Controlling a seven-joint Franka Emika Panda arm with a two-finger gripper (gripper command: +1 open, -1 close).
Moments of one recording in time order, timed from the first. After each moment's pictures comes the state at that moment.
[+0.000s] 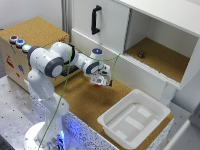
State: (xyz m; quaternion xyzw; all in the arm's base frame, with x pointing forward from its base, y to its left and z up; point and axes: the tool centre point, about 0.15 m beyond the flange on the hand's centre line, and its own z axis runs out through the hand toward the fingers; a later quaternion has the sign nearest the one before) arm 0.443 -0.002 0.239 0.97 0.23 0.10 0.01
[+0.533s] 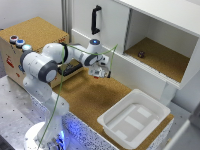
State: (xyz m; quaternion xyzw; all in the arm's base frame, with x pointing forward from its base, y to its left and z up) arm 0.442 0.040 0.361 0.95 0.27 0.14 0.01
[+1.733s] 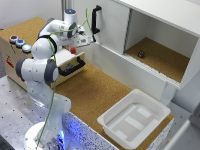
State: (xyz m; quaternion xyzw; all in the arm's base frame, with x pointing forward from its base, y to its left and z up) arm 0.367 0.246 0.418 0.78 0.62 0.07 0.00
